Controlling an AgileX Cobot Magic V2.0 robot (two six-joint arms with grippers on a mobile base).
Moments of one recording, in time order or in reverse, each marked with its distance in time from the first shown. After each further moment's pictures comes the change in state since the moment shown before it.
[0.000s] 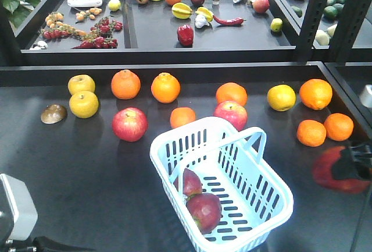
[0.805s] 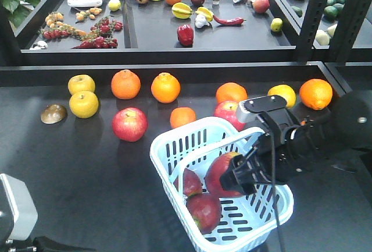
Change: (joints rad) left arm 0.000 0.000 0.000 0.000 0.000 0.000; right arm 0.522 0.192 0.016 0.135 -0.326 0.012
